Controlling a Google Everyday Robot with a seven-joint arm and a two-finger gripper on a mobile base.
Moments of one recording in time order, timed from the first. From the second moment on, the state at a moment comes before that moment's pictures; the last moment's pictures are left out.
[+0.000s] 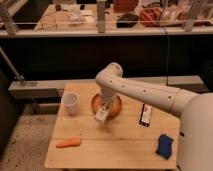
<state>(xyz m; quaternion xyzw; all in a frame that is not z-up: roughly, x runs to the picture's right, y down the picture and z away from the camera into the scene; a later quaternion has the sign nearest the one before) 0.018 0.074 0.825 -0.22 -0.17 -0.53 0.80</state>
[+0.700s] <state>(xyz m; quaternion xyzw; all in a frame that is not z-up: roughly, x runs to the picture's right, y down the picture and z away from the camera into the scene) 0.018 0.070 0.828 -0.22 -0.17 -0.54 0.80</state>
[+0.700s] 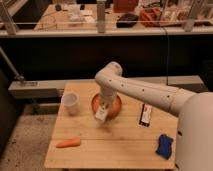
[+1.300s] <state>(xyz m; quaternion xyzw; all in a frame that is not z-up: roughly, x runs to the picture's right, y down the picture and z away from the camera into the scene) 0.019 0.067 0.832 -0.22 -0.17 -0.54 0.79</state>
